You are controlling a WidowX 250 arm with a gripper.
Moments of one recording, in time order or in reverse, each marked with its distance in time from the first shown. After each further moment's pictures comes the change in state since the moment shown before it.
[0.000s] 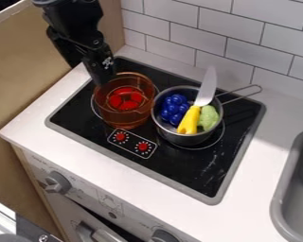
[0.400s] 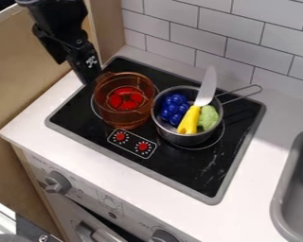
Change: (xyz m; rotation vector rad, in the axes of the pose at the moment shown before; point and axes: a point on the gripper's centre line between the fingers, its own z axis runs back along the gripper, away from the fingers) arm -0.009 0.016 0.001 0.034 -0.006 -0.014
